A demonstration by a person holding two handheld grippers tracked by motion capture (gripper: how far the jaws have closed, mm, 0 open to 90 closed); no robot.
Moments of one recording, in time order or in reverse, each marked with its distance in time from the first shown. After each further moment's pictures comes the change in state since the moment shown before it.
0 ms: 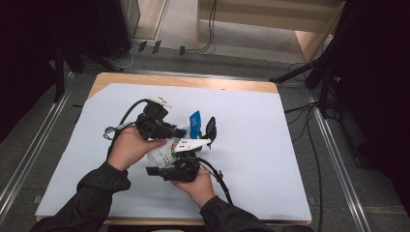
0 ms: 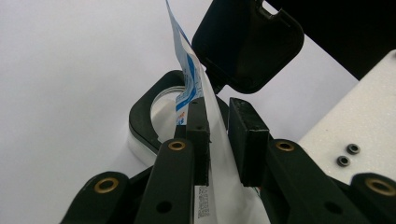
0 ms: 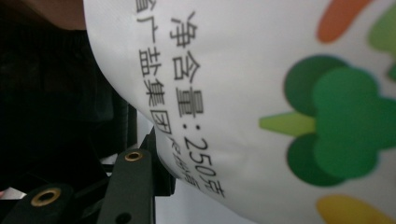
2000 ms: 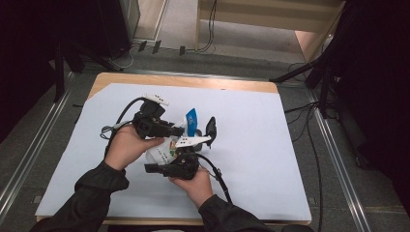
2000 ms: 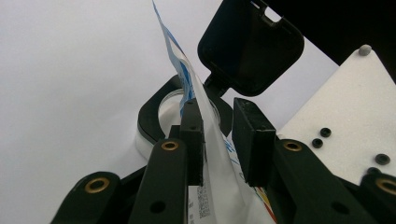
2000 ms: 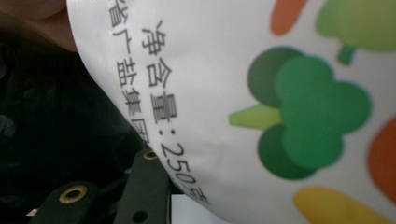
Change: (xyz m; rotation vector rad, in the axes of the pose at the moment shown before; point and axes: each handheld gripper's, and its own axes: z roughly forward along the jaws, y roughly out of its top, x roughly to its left) left arm 0.001 0.001 -0.008 -0.017 0.015 0.003; right arm -0.004 0.004 0.001 -0.020 0.076 0.116
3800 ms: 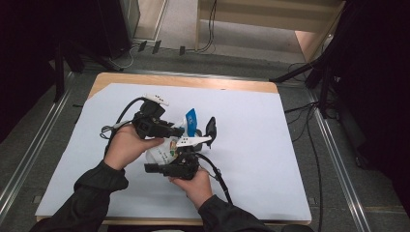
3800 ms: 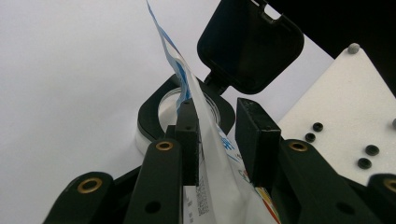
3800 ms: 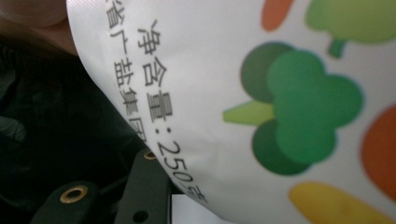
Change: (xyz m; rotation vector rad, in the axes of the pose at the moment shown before) left arm 0.001 0.000 0.000 0.011 0.001 0.002; right arm -0.002 -0.001 0.000 -0.013 0.020 0.033
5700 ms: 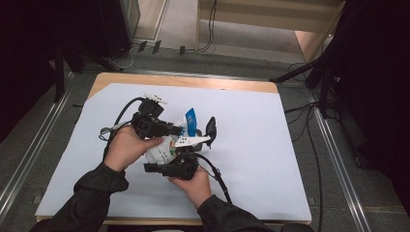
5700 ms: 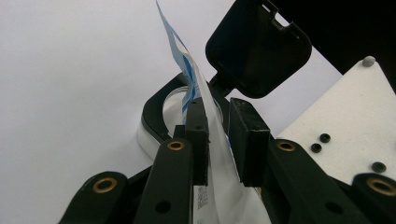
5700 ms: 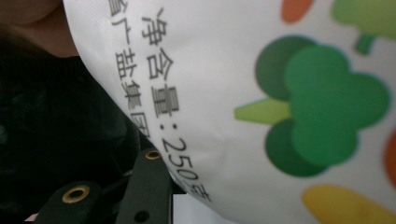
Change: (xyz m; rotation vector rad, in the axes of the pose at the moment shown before) left arm 0.000 -0.001 -0.003 -0.012 0.022 -0.073; right arm 0.002 0.002 0.003 0.008 -0.025 -0.025
